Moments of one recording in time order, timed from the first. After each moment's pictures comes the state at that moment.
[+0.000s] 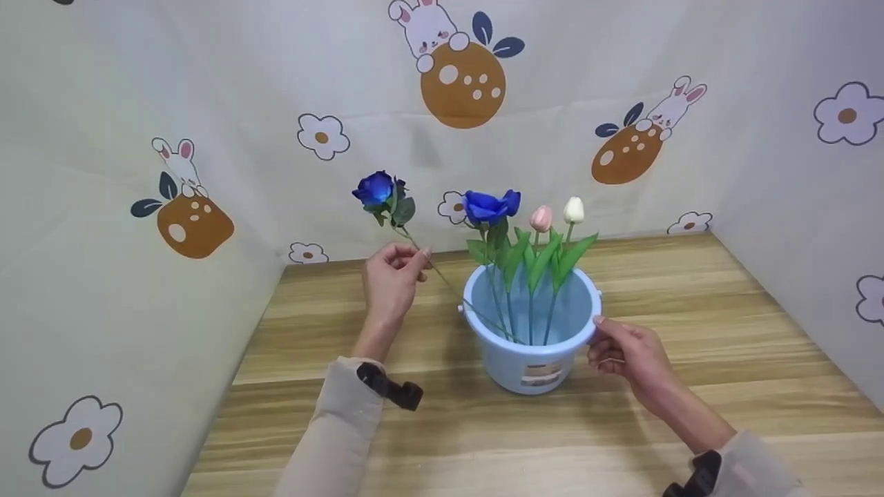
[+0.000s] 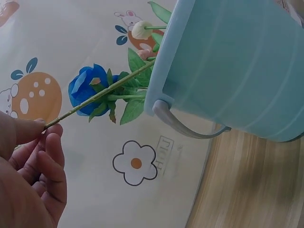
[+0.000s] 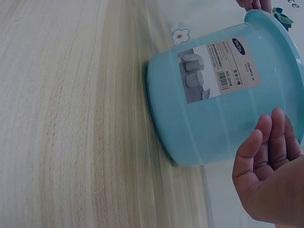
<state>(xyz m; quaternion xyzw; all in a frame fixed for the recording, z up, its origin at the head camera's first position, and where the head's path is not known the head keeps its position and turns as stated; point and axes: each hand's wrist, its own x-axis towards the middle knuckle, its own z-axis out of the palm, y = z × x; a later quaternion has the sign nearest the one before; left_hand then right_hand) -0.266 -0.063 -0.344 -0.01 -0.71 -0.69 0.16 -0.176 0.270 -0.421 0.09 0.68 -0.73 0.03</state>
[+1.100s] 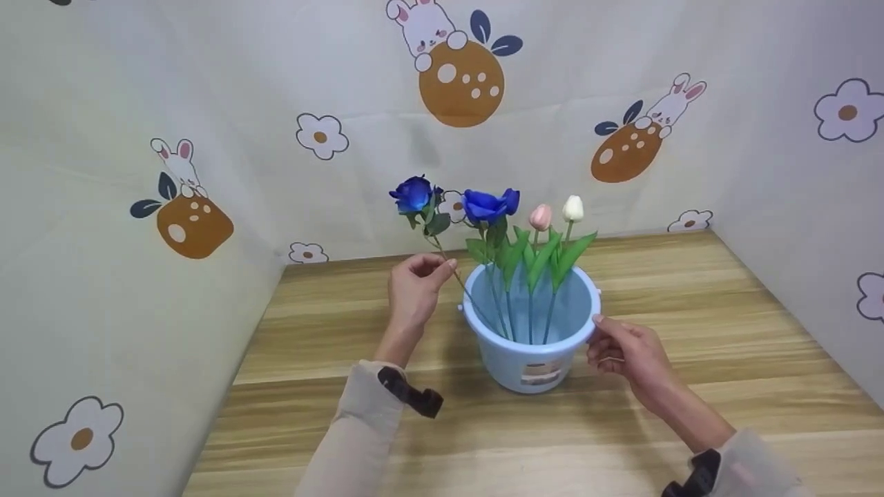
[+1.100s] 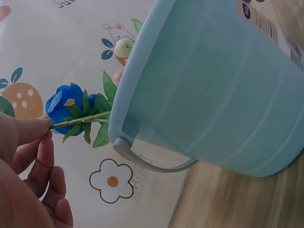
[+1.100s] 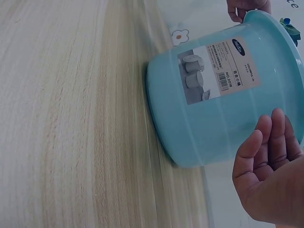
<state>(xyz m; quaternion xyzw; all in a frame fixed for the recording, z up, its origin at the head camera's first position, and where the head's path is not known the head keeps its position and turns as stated) -0.262 -0.037 -0.360 0.00 -0.74 -0.66 0.12 -0.175 0.270 -0.422 0.08 0.68 -0.73 0.03</state>
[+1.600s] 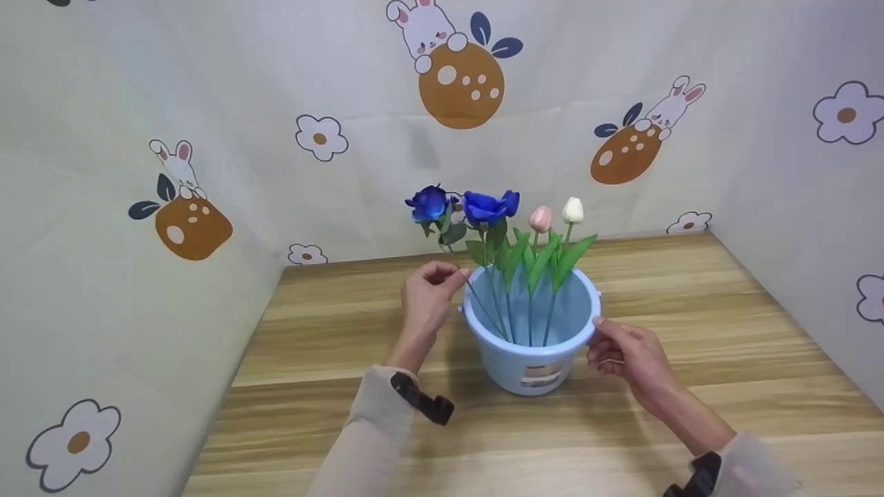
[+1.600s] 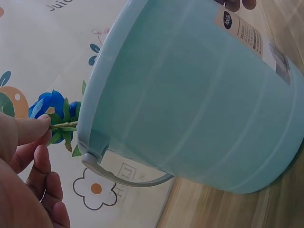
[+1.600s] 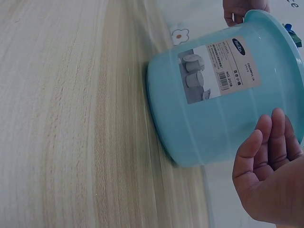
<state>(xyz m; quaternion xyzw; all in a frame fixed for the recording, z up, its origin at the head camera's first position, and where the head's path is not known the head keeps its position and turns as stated) -0.262 -0.020 -0.371 0.01 -0.74 -0.67 0.10 -0.175 0.270 -0.421 0.09 0.67 -0.73 0.03</state>
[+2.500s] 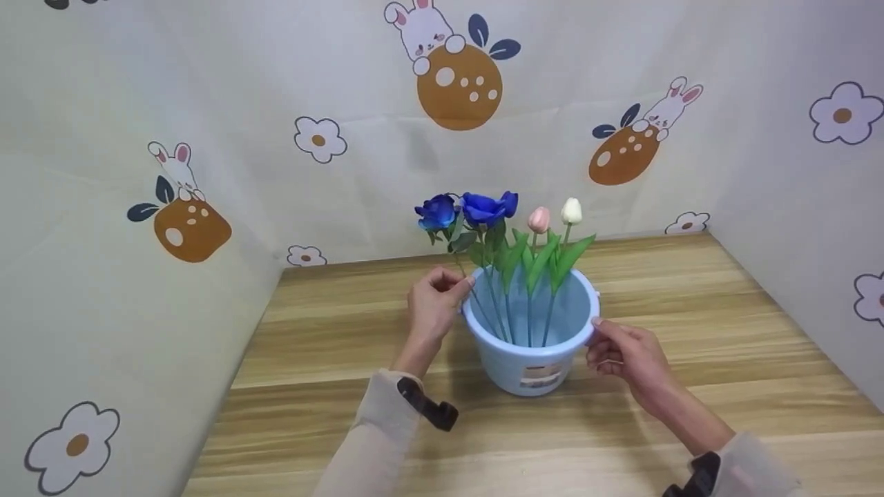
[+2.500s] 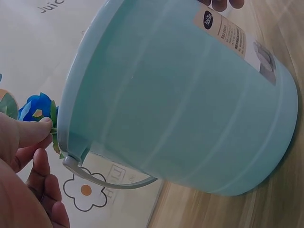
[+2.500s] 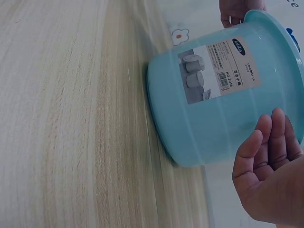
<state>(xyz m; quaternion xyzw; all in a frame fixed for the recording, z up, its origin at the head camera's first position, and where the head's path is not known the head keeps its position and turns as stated) -0.259 -0.013 -0.379 0.02 -0.76 -0.64 0.09 -0.175 0.270 -0.421 0.08 0.67 -0.73 0.03</state>
